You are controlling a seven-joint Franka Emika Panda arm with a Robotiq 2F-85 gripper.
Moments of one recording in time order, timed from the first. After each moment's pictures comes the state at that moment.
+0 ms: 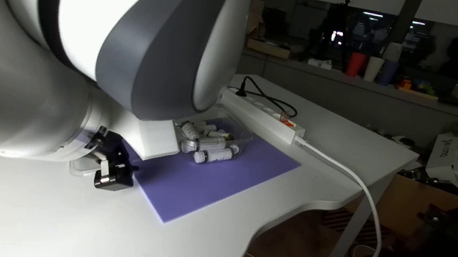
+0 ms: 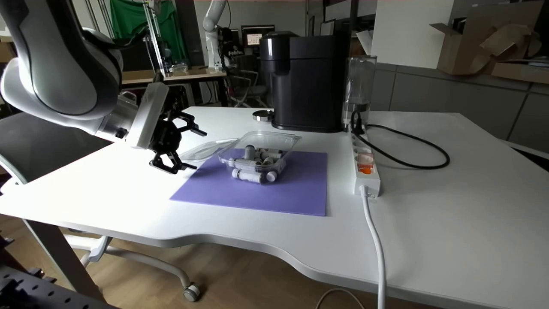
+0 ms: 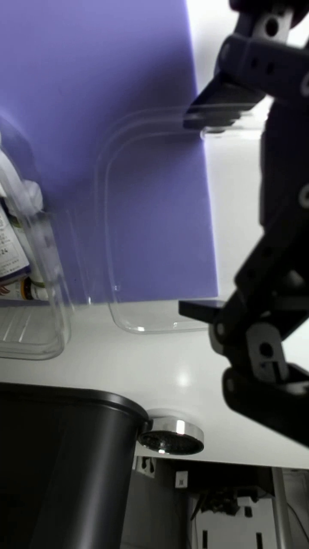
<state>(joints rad) 0.18 0.56 0.27 -2.31 -1.85 2.24 0.75</state>
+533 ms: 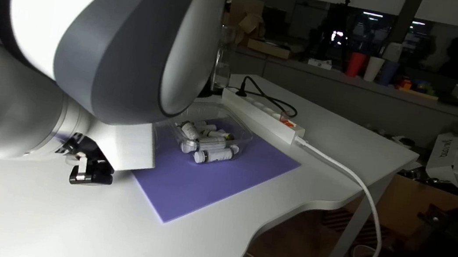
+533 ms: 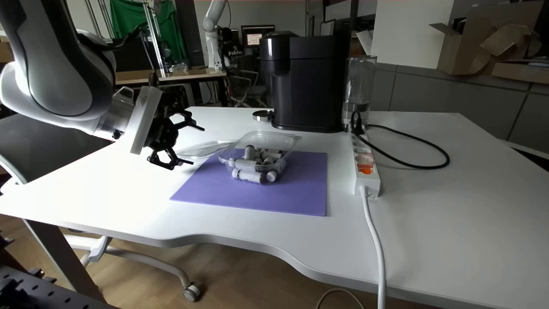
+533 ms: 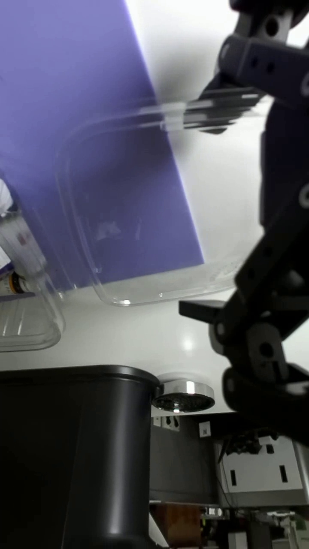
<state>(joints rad) 0.20 0.58 0.30 -2.28 -1.85 2.17 0.92</state>
